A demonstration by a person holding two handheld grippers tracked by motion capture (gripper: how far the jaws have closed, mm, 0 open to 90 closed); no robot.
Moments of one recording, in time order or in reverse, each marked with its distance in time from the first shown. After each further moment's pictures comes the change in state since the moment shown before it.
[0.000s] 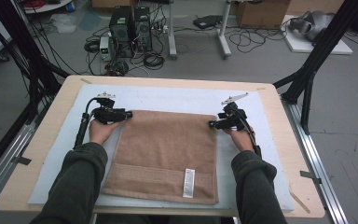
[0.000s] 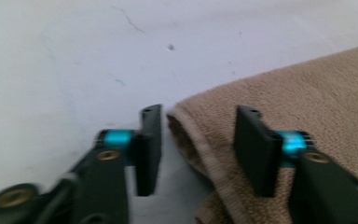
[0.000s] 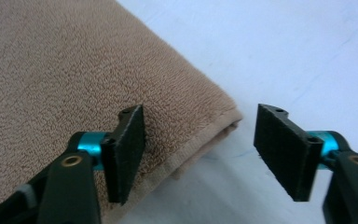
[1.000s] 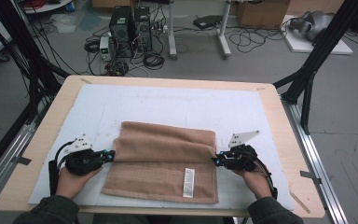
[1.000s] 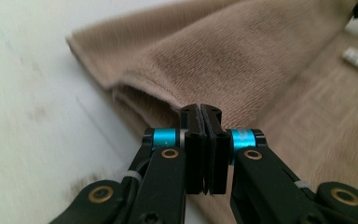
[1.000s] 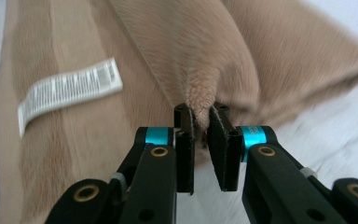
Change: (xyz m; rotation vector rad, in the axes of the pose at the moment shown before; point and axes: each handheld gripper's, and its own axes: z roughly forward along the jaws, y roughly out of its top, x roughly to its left) left arm -0.063 -0.111 -0.130 -0.036 -0.161 0.177; right arm 0.097 -0.082 -0.070 -0.019 0.230 -0.174
